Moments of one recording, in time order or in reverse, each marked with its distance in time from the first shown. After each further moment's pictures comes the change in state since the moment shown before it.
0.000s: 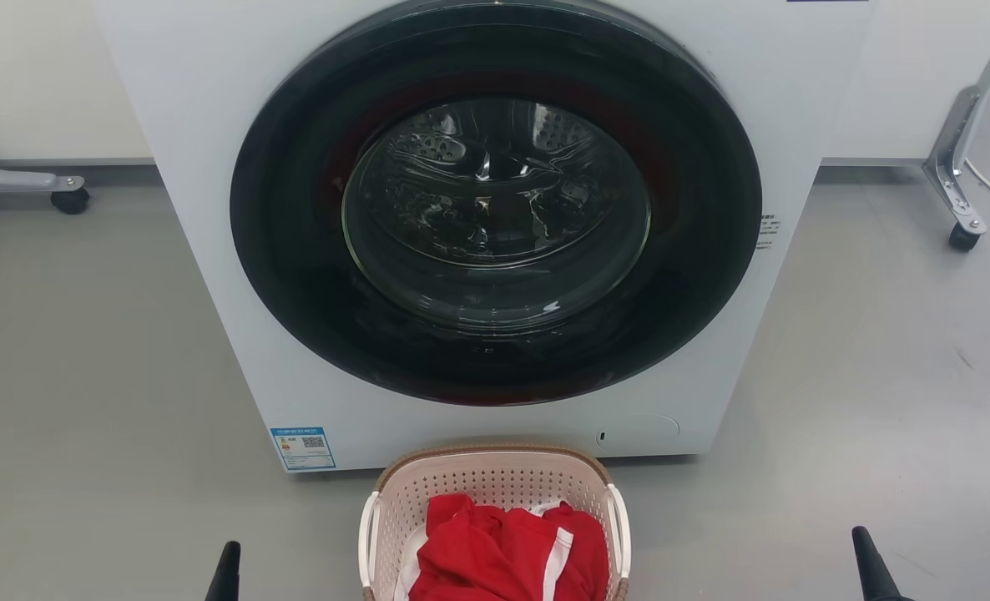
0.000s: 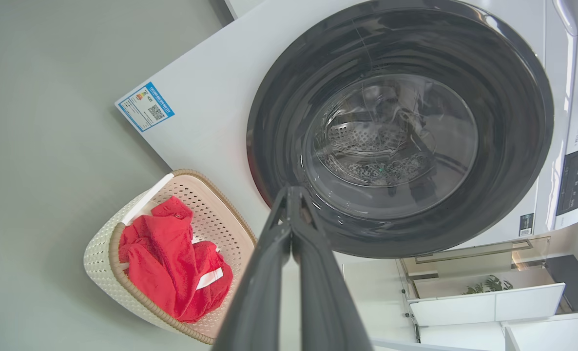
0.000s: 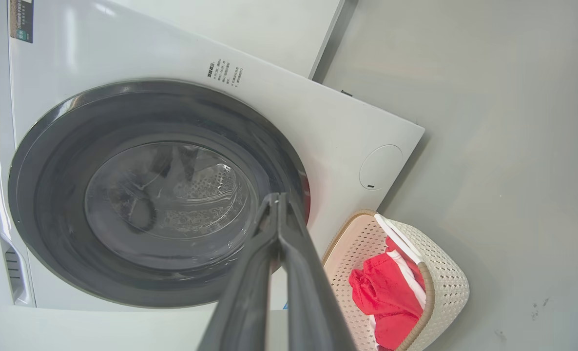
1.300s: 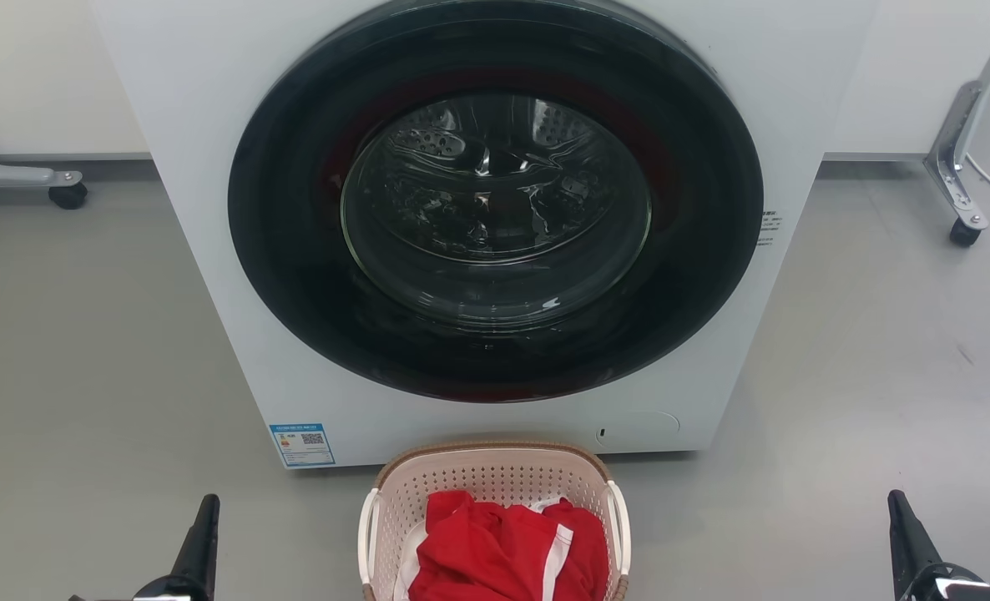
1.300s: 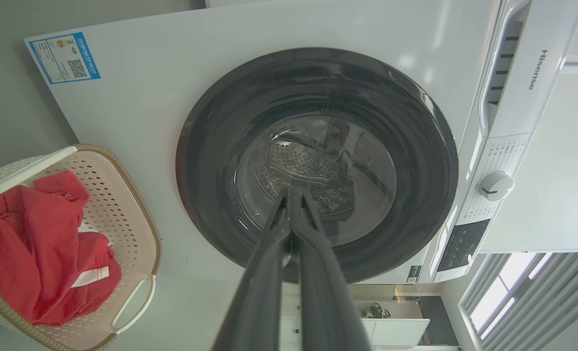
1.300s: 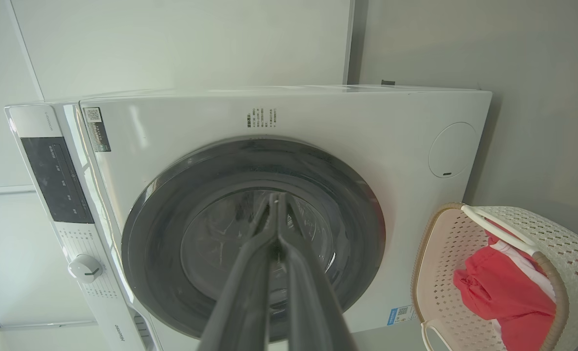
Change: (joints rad) left arm -0.094 -0.018 0.092 0.049 -0.355 -0.069 0.096; right arm -0.074 0.009 -0.119 0.040 0.355 0.071 0.095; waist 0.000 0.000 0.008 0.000
